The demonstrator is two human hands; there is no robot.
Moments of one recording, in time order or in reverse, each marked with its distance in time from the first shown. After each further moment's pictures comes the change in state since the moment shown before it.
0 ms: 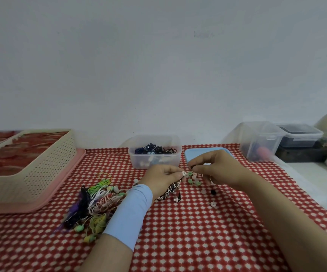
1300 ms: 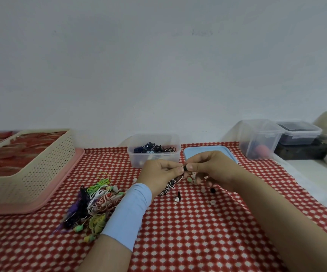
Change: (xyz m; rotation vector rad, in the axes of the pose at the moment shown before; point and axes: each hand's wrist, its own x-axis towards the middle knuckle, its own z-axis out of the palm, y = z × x) left_hand -0.002 0.005 0.001 -0.065 0.136 0.073; right_hand -0.004 -0.007 0.011 0.228 -0.072 0.096
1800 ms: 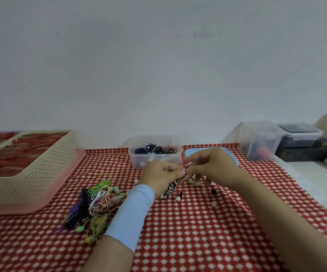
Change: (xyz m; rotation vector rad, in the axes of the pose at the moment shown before) left_hand 0.001 0.001 -0.003 0.105 -0.029 -0.019; right_hand -0.003 -0.005 0.003 -0.268 0.125 -0.193
